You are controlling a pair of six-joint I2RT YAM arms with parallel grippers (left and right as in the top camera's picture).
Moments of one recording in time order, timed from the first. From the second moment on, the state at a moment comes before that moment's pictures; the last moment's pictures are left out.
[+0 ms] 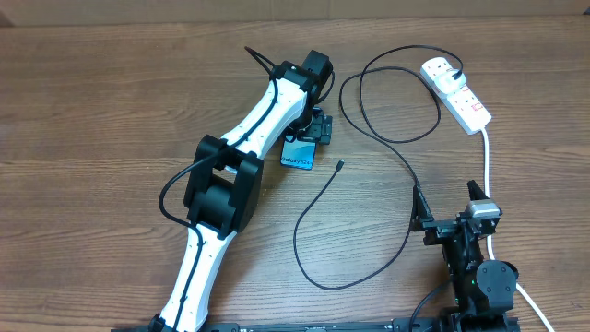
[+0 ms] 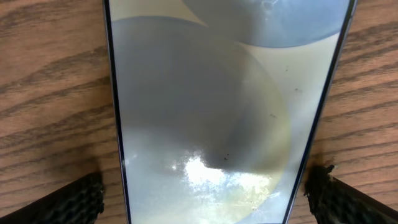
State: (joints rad) left arm -0.50 2.46 2.10 -1.14 -0.02 -0.39; right arm 0.05 0.01 0.02 -0.03 -0.04 0.04
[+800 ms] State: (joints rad) left arm -0.50 2.46 2.09 -1.13 -0.01 -0.38; right arm 0.05 0.01 0.02 -0.03 -0.04 0.04
